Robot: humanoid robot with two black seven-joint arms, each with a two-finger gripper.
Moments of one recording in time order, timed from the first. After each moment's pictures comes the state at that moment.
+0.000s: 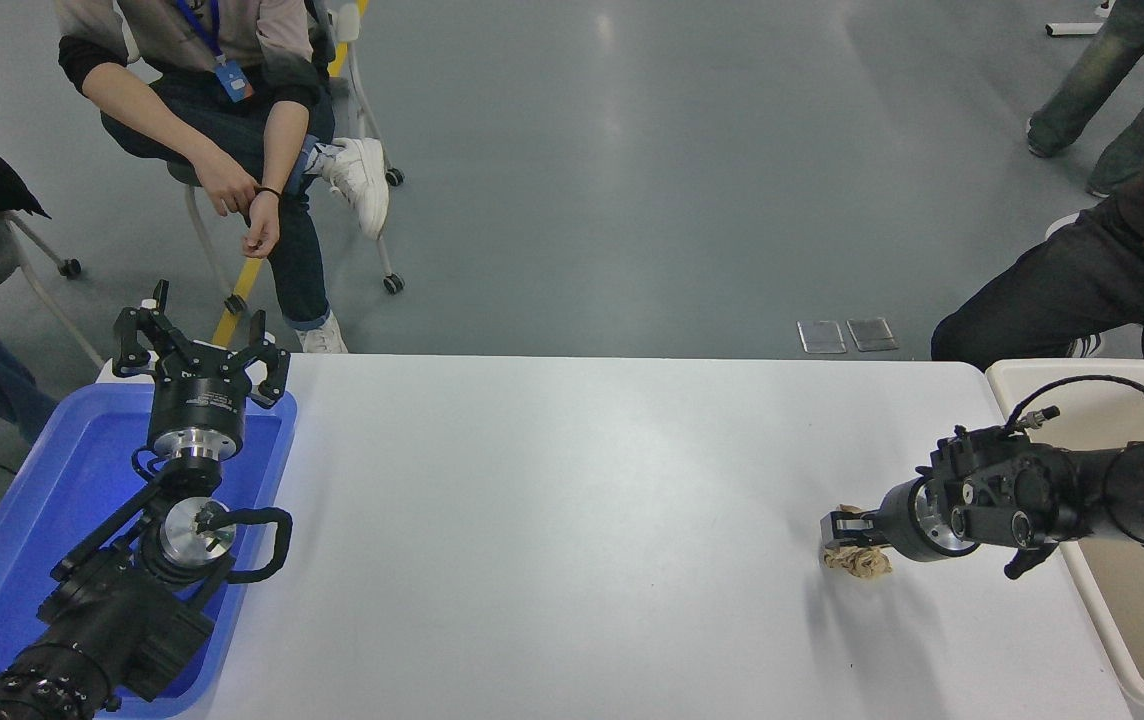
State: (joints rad) left arm -0.54 0.16 -1.09 -0.55 0.03 -0.40 -0.56; right arm 1.18 -0.24 -1.13 0.80 -0.38 0.15 0.18
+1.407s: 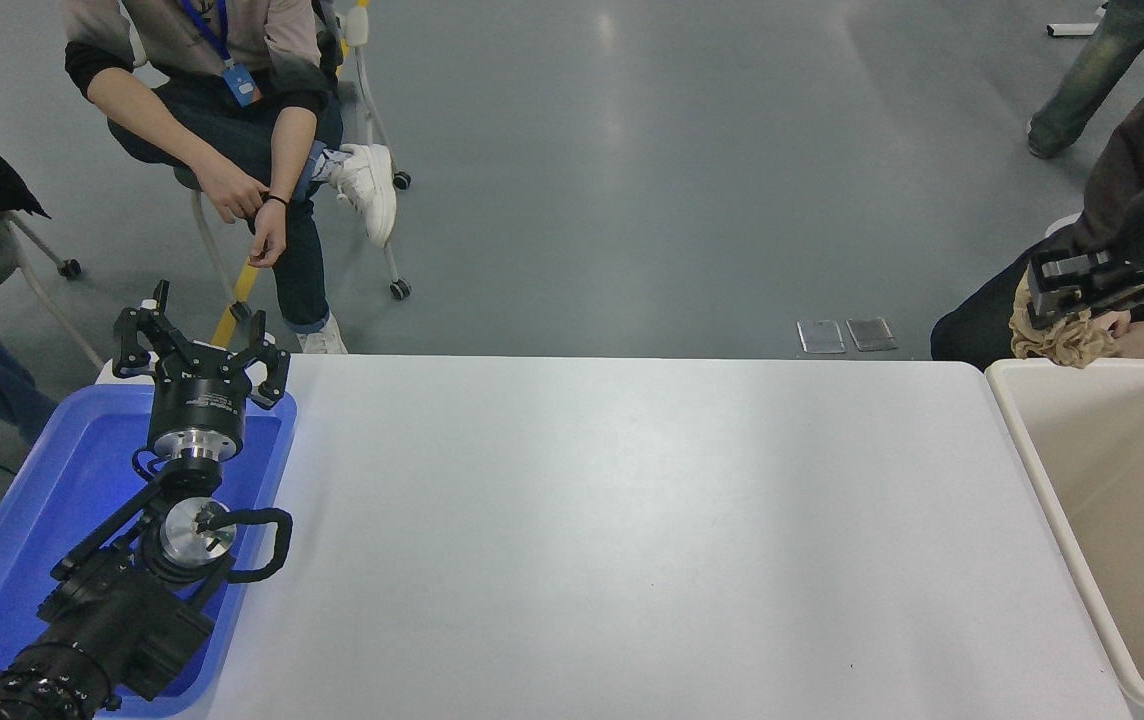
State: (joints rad) left arm -0.54 0.16 -1.09 -0.55 0.03 -0.40 -0.56; right arm 2.42 -0.46 -1.61 1.46 -0.45 0.54 0.18
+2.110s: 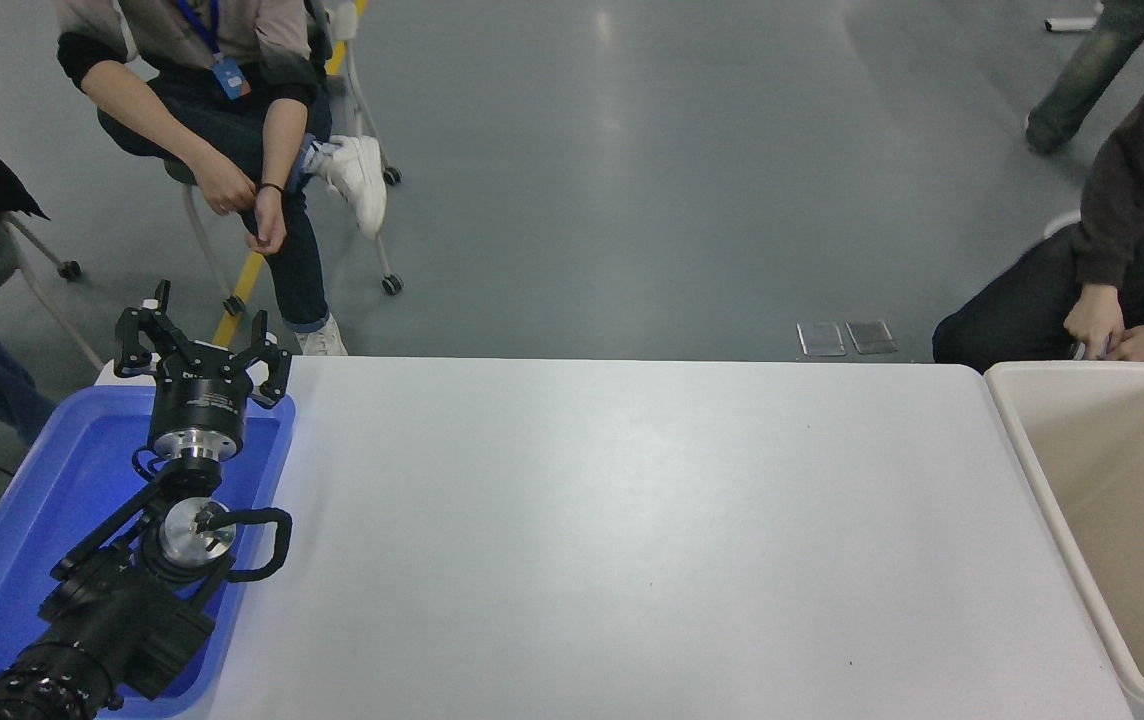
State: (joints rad) left arm -0.54 0.16 -1.09 -0.55 0.03 -0.40 -0.56; right arm 1.69 -0.87 -1.30 0.84 -0.84 0.38 0.19
